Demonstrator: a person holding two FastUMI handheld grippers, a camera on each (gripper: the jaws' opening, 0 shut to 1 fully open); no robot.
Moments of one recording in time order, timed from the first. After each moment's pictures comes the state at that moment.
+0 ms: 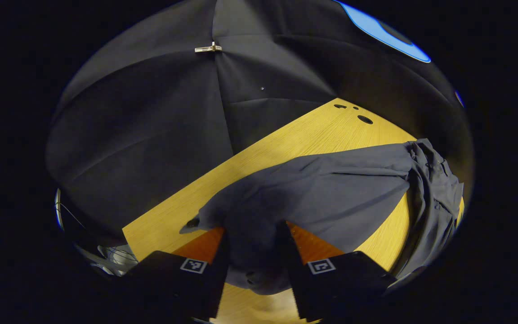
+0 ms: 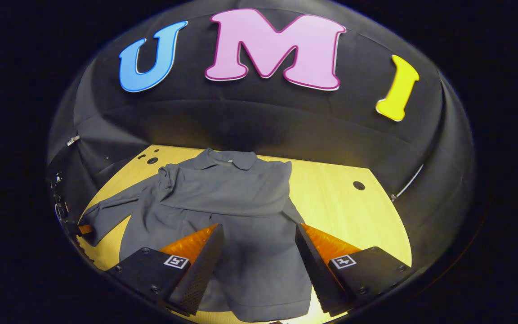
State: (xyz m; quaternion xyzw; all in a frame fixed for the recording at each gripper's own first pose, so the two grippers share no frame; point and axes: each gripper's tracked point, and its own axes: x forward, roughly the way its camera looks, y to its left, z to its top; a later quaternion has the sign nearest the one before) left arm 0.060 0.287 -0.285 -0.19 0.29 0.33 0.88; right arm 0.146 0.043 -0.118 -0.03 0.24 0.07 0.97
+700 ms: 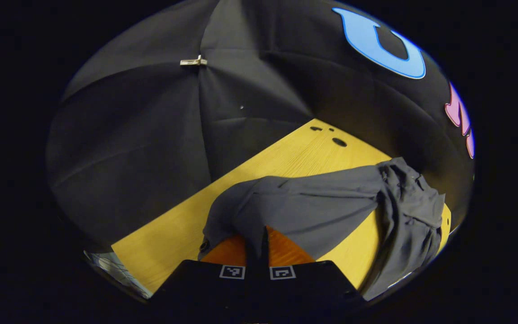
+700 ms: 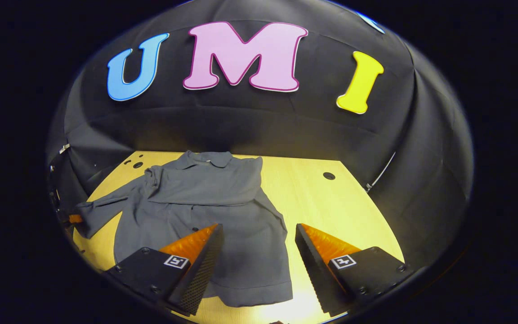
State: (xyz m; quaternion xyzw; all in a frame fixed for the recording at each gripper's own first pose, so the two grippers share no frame) left arm 0.096 0.283 -0.219 -0.20 0.22 0.25 0.92; right arm 0.096 -0.010 -0.112 -0.01 0.22 0.00 0.98
